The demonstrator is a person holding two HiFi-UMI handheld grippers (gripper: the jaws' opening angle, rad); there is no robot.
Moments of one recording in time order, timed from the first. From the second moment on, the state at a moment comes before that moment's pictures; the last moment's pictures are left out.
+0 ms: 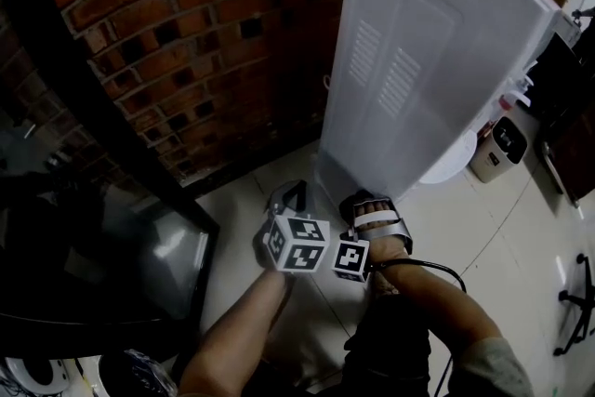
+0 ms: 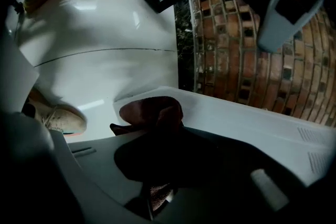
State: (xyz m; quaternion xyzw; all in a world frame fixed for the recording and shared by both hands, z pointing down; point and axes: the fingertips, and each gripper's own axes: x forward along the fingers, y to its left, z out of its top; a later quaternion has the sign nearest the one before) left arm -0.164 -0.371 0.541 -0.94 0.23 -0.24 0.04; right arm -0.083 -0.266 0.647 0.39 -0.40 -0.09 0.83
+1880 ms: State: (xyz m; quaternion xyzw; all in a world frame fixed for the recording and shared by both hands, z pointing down) left arm -0.225 -0.371 0.318 -0.94 0.33 -0.09 0.07; right arm -0.150 -0.276 0.304 0.70 -0.64 -0.11 0.29
